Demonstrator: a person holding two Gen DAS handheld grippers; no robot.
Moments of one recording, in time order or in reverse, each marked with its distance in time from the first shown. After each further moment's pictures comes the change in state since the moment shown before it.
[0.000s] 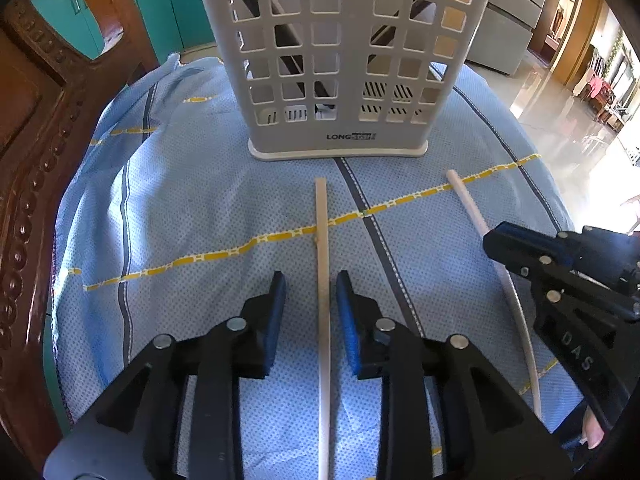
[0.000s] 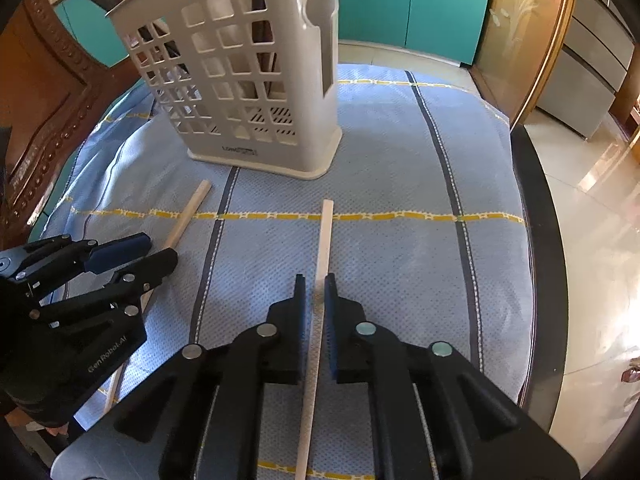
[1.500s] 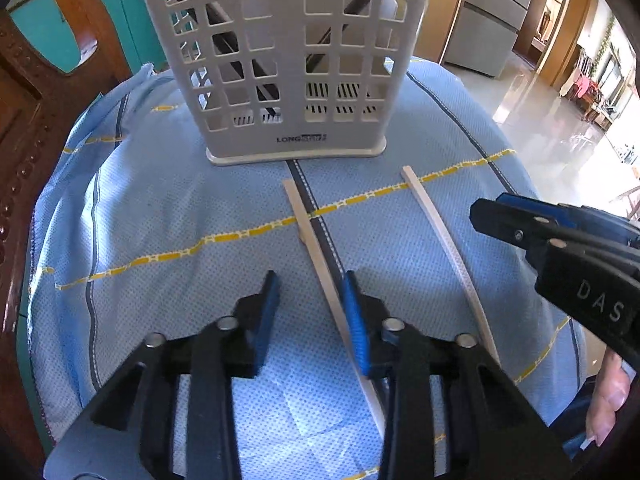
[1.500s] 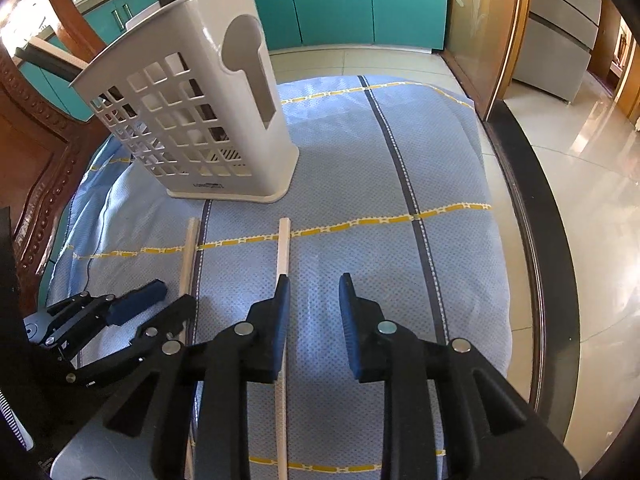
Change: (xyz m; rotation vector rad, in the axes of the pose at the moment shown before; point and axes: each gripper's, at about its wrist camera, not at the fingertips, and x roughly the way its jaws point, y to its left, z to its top) left arm -0.004 -0.022 -0.010 0.022 -0.029 -0.053; right arm -0.015 -0.028 0.008 0.150 -0.027 0.009
